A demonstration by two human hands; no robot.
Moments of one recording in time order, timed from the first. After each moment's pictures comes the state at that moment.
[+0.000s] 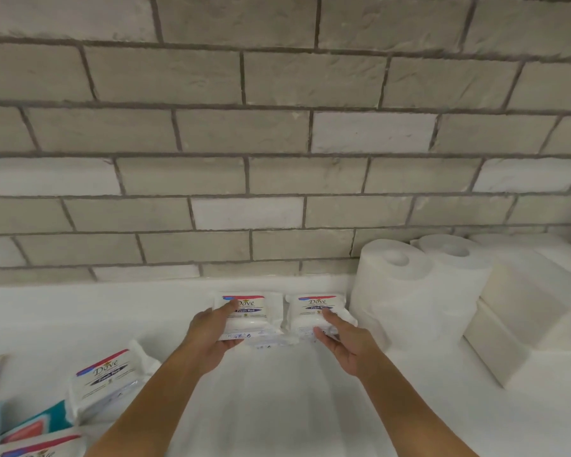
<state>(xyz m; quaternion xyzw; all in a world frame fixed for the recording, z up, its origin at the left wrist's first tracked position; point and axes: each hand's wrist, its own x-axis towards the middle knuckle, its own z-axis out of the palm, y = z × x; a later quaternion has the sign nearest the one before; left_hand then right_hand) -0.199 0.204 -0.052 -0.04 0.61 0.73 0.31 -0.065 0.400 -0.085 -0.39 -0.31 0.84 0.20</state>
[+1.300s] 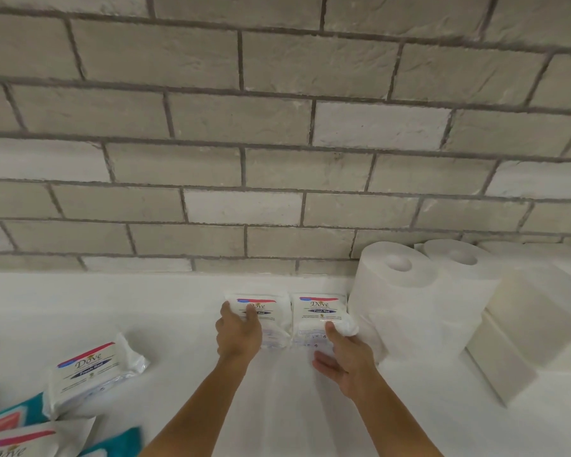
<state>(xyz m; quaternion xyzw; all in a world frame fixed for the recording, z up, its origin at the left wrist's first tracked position) -0.182 0.275 -0.107 0.01 0.81 0.57 0.13 -0.052 0.398 -0.097 -0.44 -0.41 0.78 0.18</state>
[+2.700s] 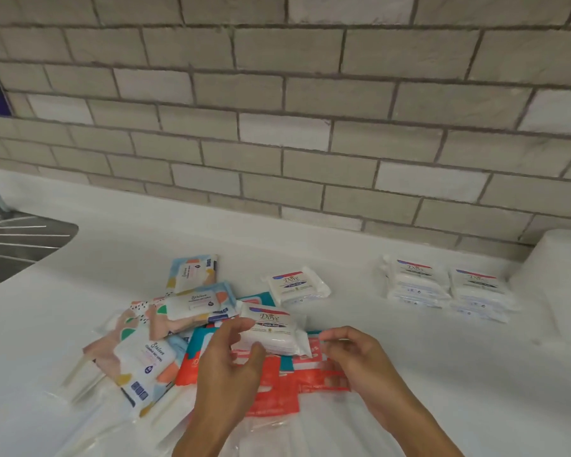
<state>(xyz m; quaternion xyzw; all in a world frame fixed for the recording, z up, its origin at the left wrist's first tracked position) -0.084 -0.096 -0.069 0.02 0.82 0.58 -0.02 -0.037 0.086 -0.054 -0.25 -0.69 0.68 0.00</state>
